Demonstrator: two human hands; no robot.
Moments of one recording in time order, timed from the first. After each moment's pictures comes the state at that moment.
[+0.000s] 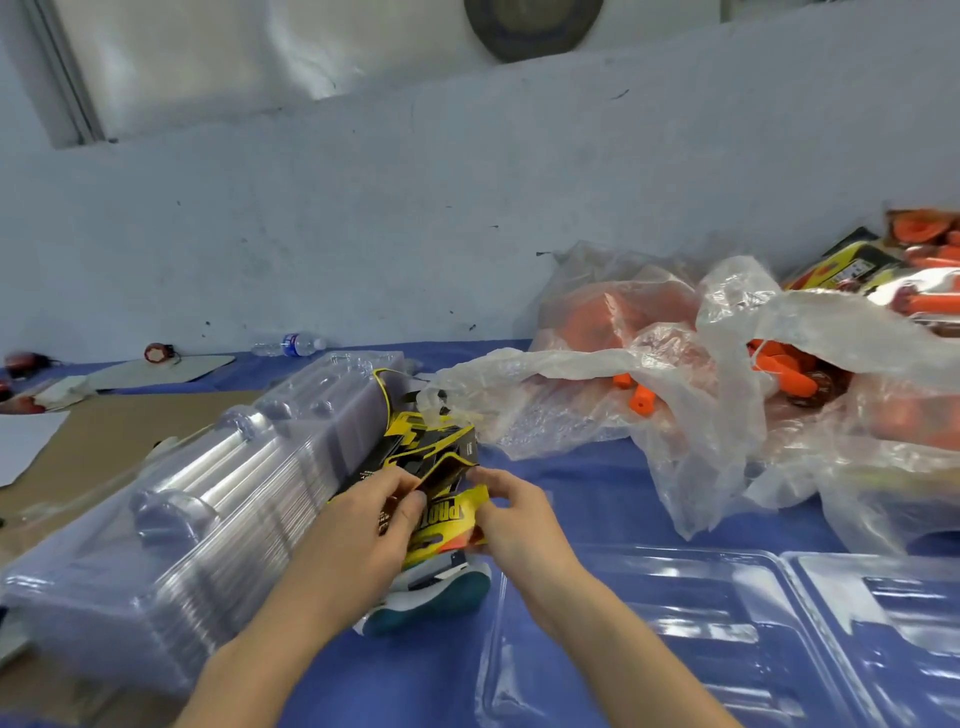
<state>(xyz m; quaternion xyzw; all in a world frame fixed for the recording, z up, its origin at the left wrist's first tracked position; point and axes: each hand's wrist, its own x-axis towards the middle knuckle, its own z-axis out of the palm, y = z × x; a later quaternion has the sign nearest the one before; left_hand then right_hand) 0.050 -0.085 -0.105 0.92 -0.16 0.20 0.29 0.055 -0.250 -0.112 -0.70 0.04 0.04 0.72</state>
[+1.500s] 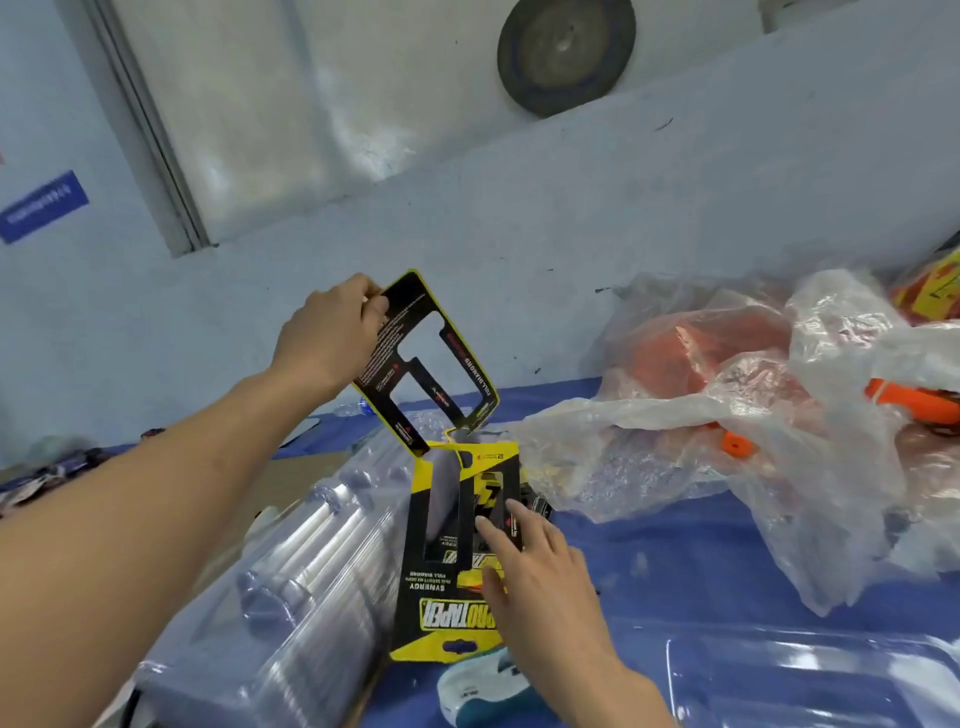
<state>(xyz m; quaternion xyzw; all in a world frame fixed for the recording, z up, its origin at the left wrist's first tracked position) 0.161 -0.046 0.108 0.92 -0.06 0.38 0.07 0.083 -0.209 -0.126 -0.93 -0.15 -0.17 0.30</state>
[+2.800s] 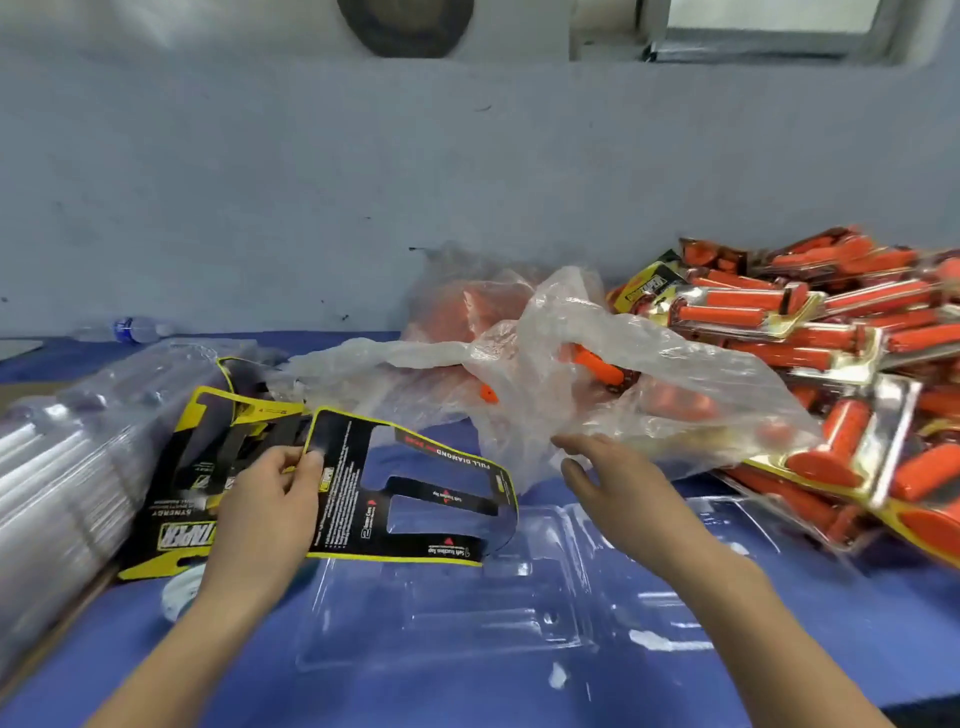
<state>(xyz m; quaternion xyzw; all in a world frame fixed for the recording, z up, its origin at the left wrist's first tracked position) 0.035 -0.182 -0.099 0.85 -0.01 0.21 0.48 -0.021 -0.477 -0.089 -0.96 0.02 -0.14 0.25</state>
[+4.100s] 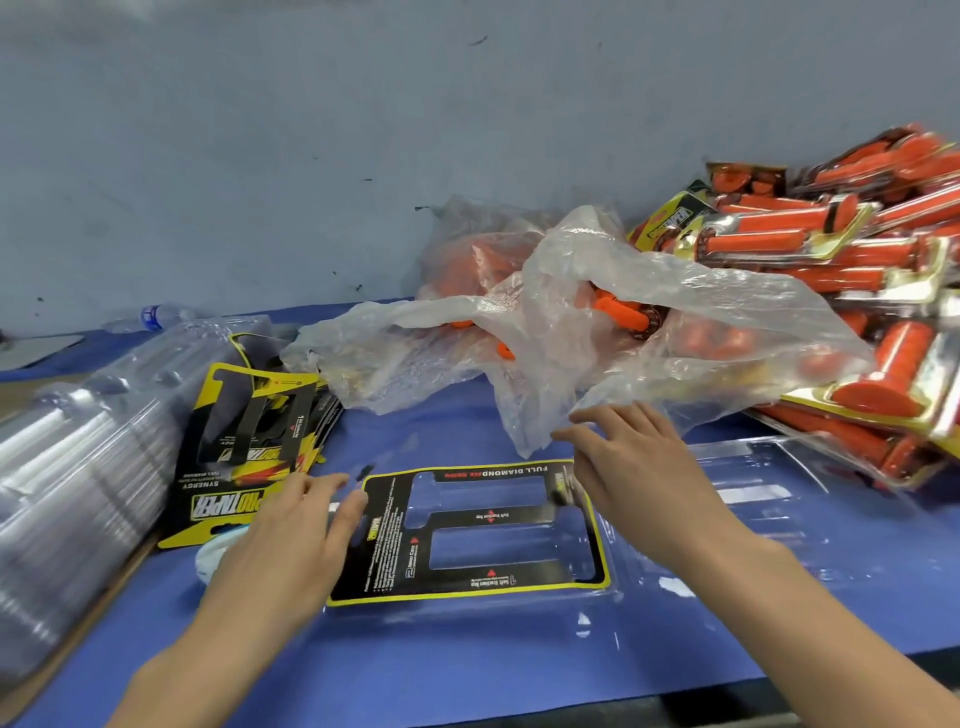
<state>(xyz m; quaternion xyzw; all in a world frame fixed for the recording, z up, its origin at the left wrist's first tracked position) 0.009 -0.167 -0.133 0.98 -0.07 0.08 0.16 -0.033 -0.473 -0.126 -0.98 -0.04 -0.22 0.03</state>
